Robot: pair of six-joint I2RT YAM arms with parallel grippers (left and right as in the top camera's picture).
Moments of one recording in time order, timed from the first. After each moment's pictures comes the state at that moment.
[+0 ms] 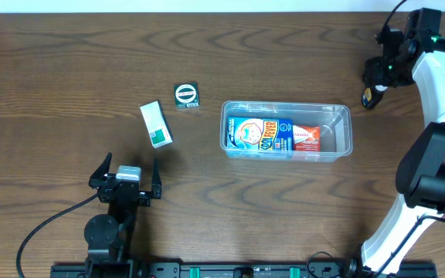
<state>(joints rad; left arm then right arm) -0.02 0.01 0.03 -0.12 0.05 0.17 -0.21 2.10 1.78 -0.90 -0.08 -0.23</state>
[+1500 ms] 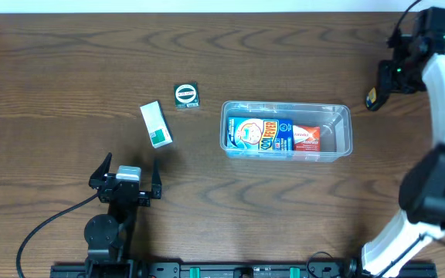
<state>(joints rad) -0.02 0.01 0.03 -0.12 0.05 0.17 -0.21 1.93 1.79 -1.11 -0.04 -0.11</state>
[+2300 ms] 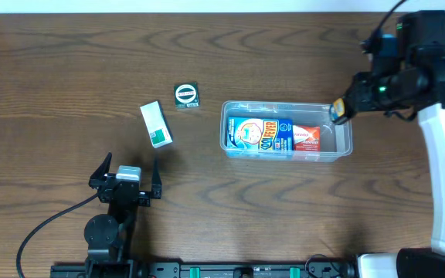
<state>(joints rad) -0.02 0.01 0.03 -0.12 0.05 0.17 0.06 1.56 1.74 -1.34 -0.13 0.04</state>
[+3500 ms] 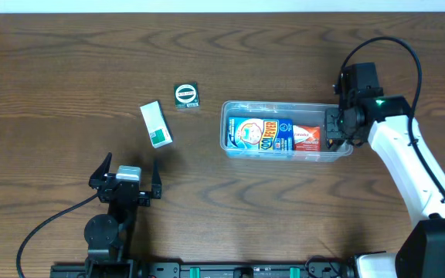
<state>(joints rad) -0.02 0.01 0.03 -0.12 0.05 0.17 0.13 1.56 1.16 -0.85 0.14 0.13</state>
